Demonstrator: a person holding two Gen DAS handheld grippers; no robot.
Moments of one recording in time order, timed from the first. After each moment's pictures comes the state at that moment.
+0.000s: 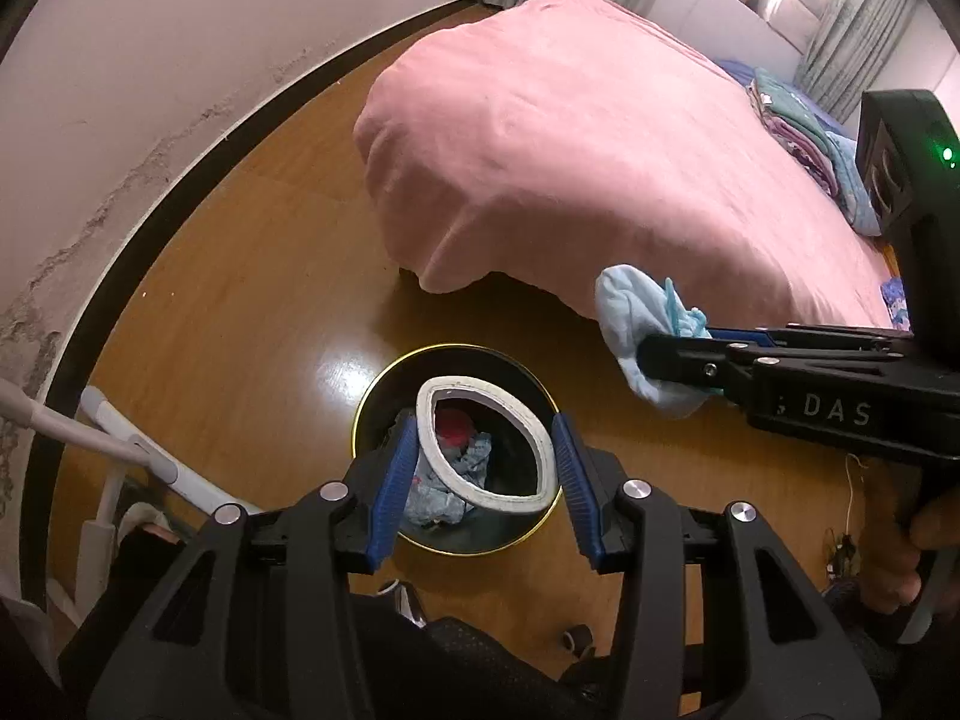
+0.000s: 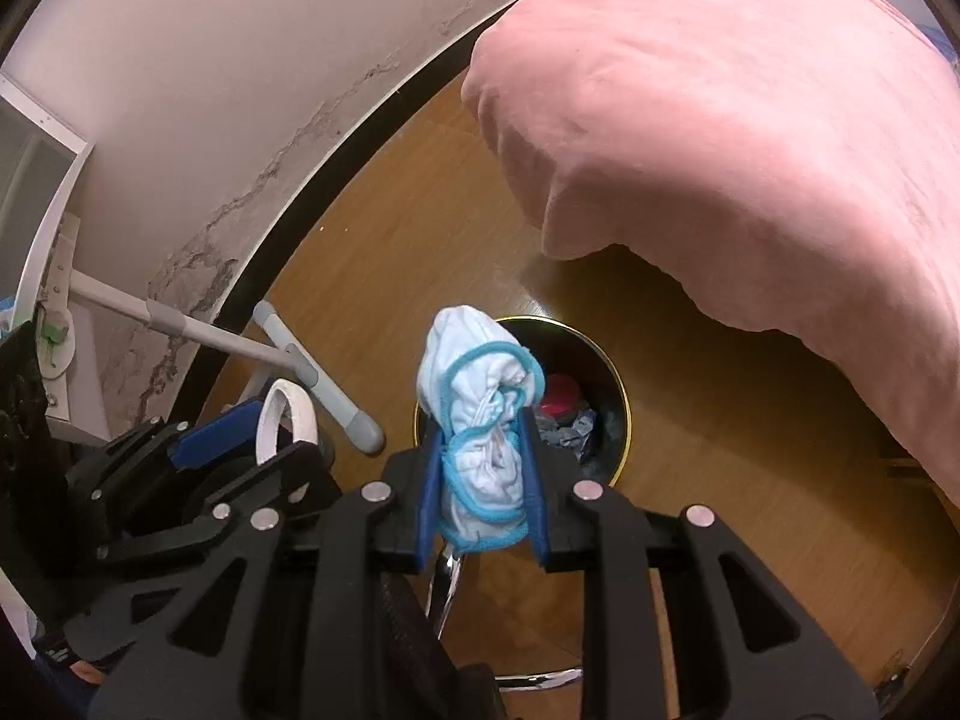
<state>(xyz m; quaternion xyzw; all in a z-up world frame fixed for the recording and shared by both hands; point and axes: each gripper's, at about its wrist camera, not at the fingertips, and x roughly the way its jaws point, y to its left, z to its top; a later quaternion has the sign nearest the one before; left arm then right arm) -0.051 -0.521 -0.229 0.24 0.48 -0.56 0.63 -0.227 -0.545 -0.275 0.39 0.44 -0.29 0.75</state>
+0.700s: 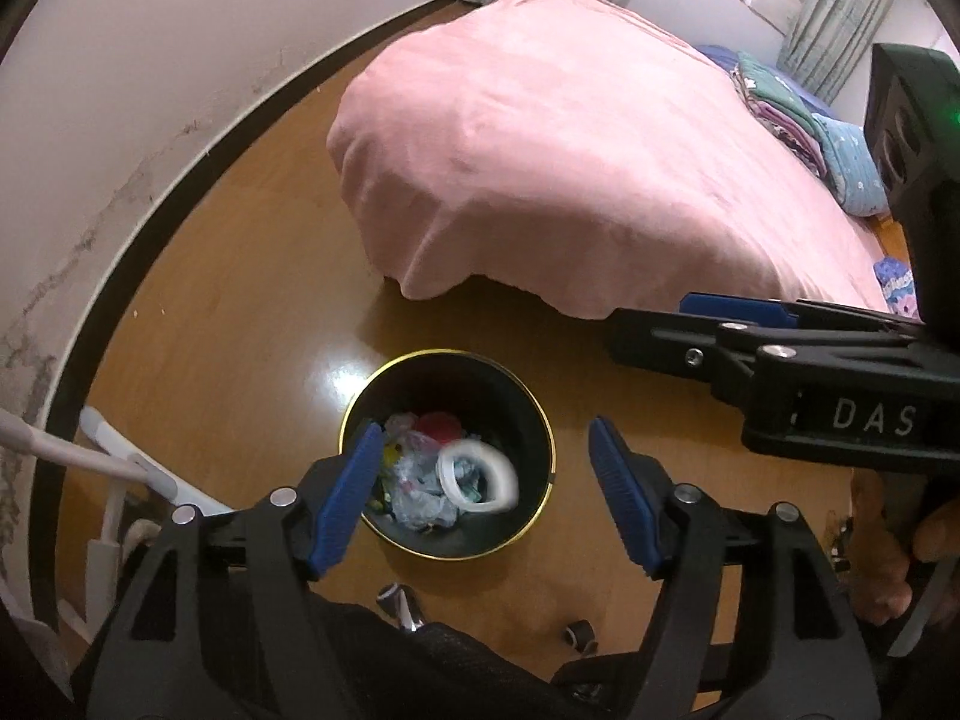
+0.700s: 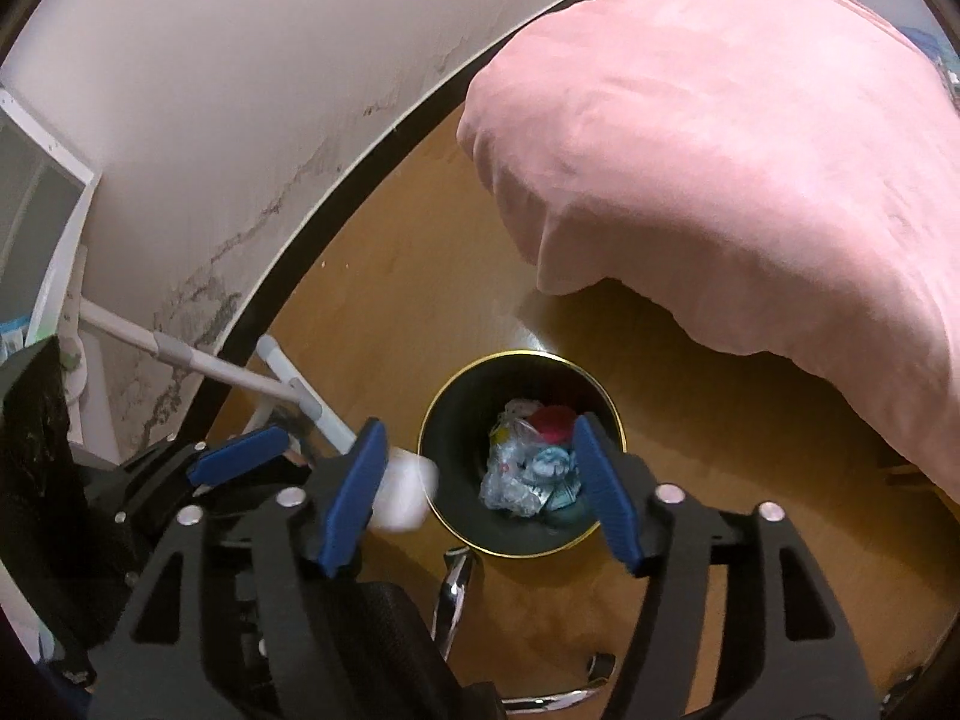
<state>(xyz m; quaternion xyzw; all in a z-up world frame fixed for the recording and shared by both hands) -0.068 -0.530 -0.217 0.25 0.46 -0.58 0.63 -0.239 -0.549 -0.257 0.39 0.39 -0.31 0.77</state>
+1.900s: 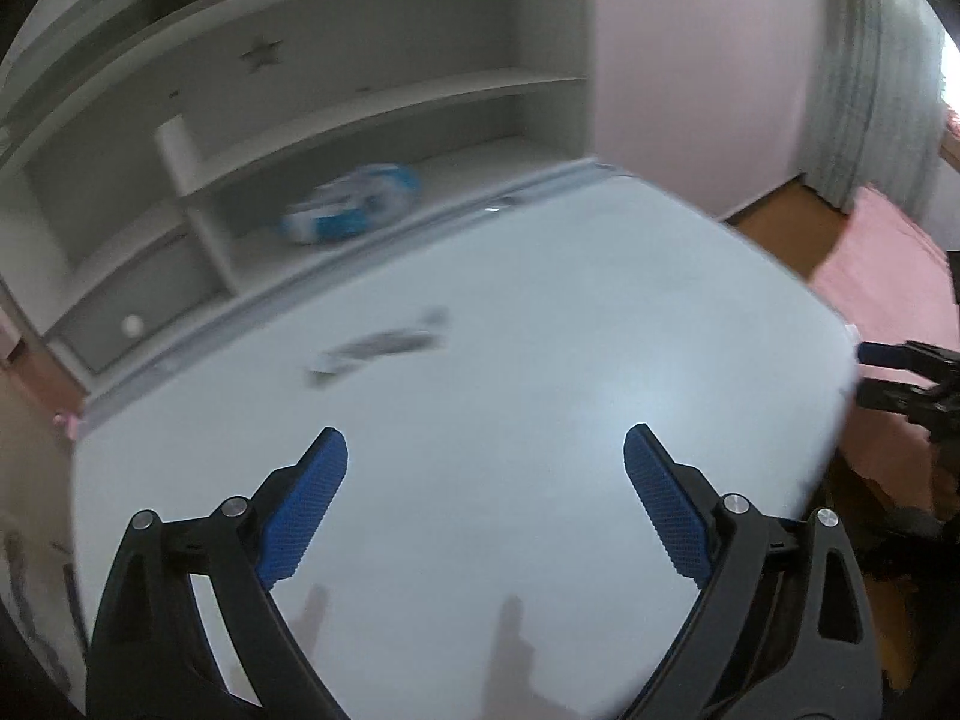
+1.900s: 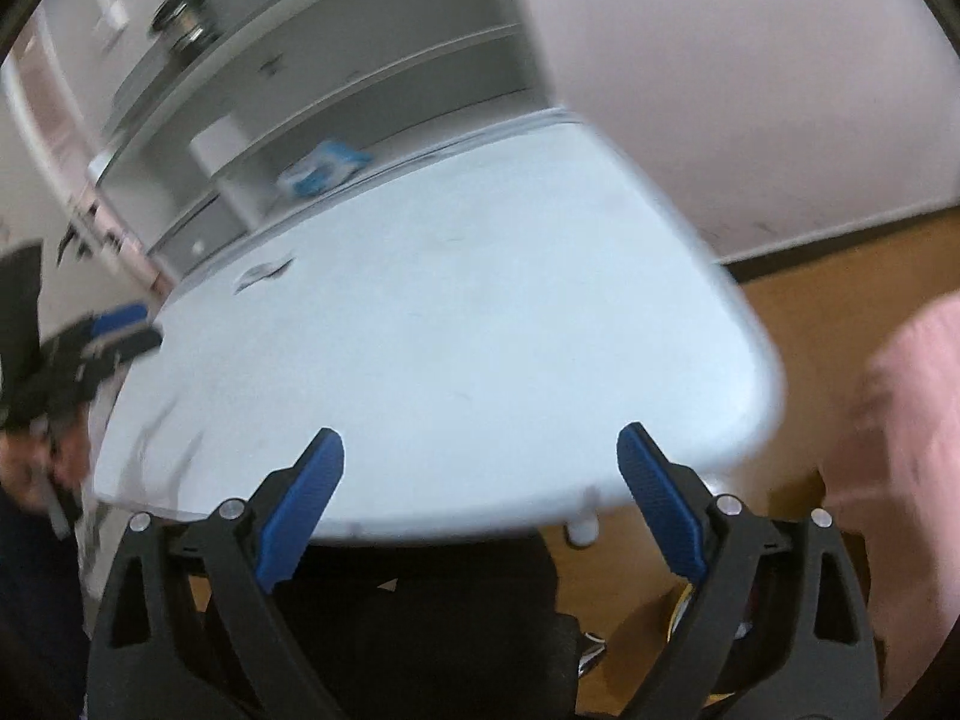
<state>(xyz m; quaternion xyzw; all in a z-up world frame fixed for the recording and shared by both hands) 0.154 -0.095 -0.008 0.16 0.37 -0.24 0.88 -0.012 -0.341 -0.096 0.16 0.37 0.03 0.91</state>
